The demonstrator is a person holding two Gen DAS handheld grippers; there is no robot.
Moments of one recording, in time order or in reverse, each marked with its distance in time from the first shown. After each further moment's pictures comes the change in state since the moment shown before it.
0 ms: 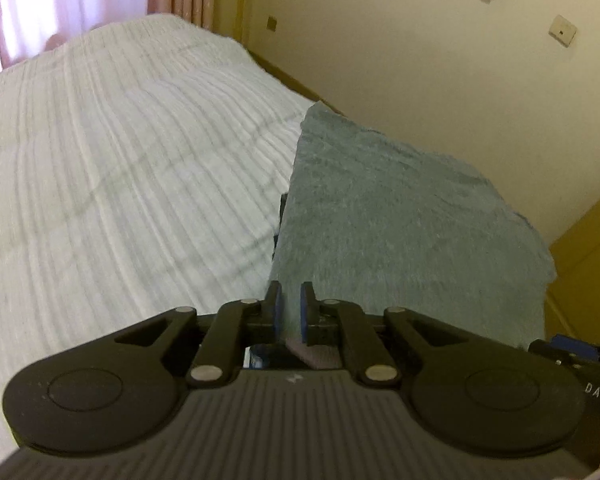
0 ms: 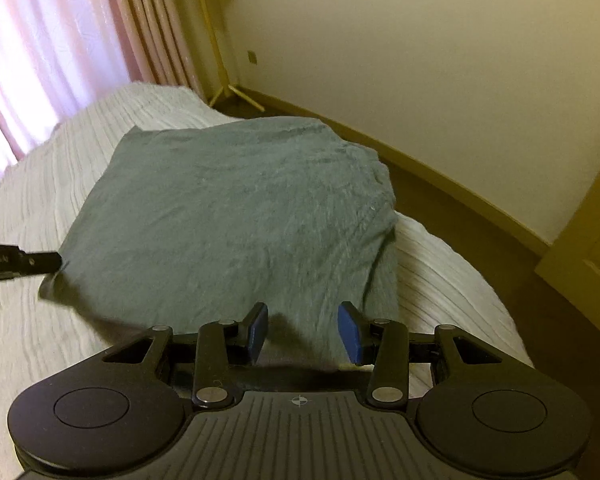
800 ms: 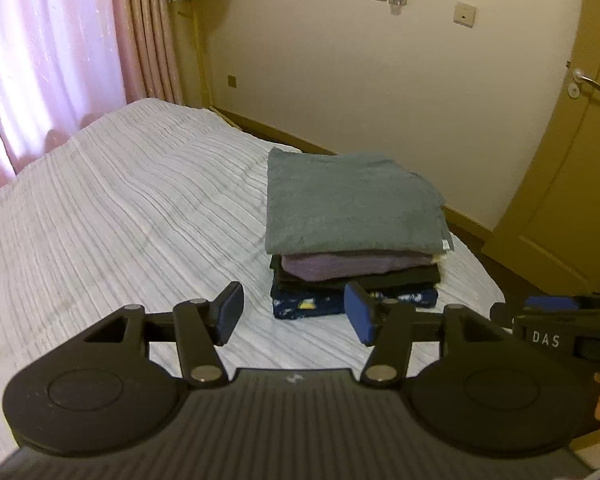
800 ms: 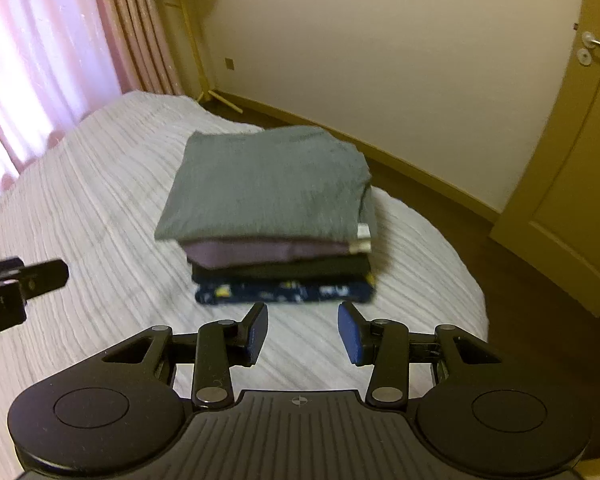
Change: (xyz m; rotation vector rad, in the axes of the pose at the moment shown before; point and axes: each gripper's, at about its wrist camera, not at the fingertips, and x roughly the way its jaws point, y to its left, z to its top) left arm -0.228 -0.025 -0.098 0.255 -0.143 0.017; right arm -0.201 0.090 -0.064 0.091 -0.001 -0.097
